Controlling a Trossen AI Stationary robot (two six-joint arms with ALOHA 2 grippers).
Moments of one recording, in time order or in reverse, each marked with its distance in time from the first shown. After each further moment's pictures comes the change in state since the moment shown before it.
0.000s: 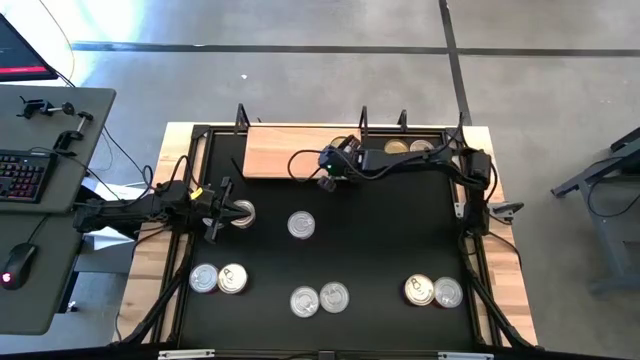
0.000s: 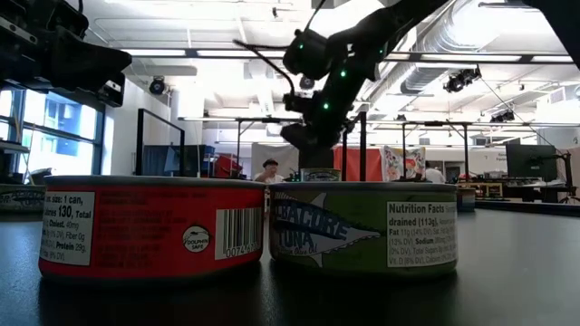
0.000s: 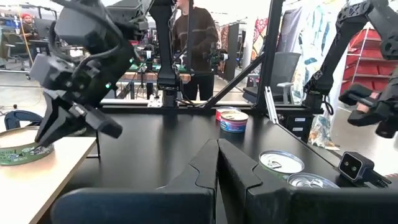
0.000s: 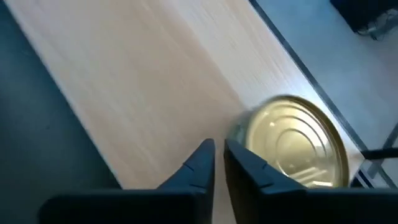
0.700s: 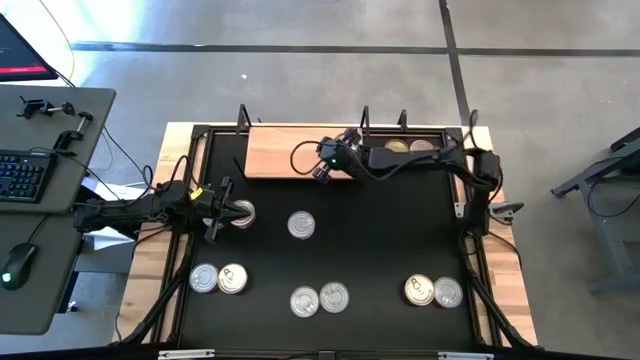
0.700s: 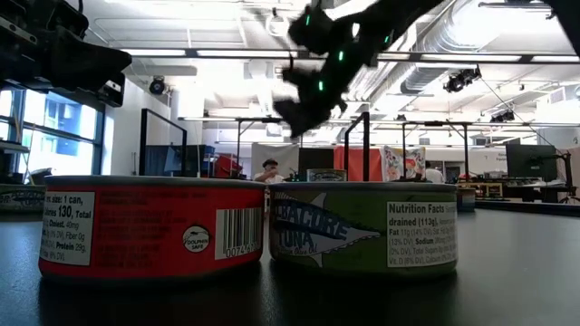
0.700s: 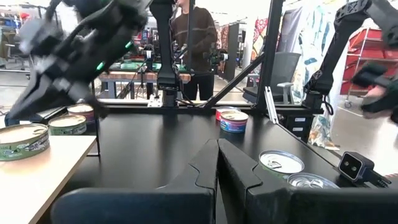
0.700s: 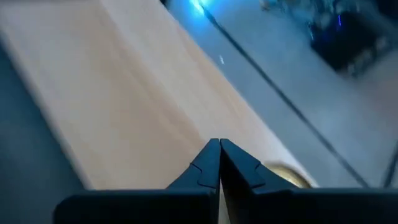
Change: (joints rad) left arm 0.000 0.000 0.000 0.000 0.000 0.000; right arm 0.028 -0.079 -0.001 0.167 0.042 -0.091
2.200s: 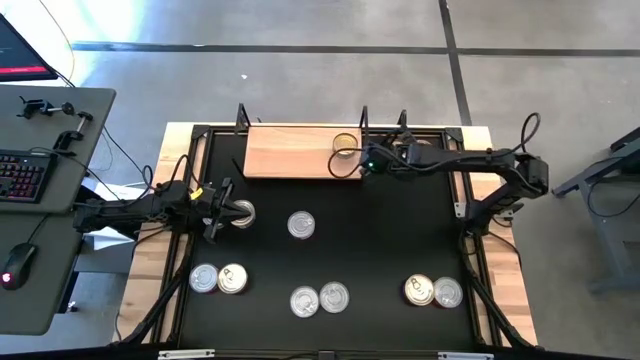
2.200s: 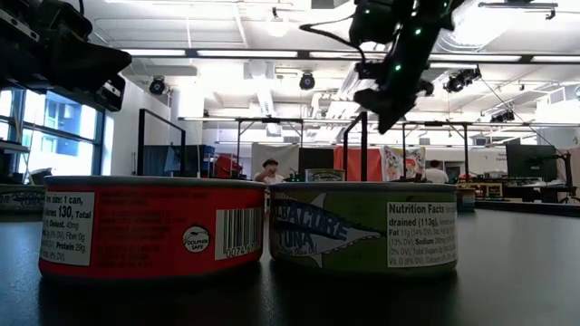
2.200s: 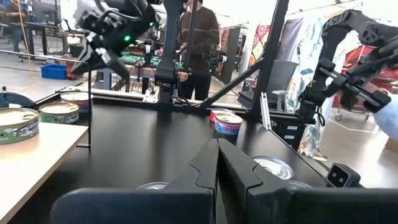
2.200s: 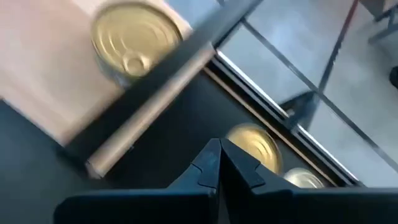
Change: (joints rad) left arm 0.000 0.000 0.000 -0.001 0.000 -0.097; right arm -0.038 -0.365 -0.227 -0.597 0.128 0.382
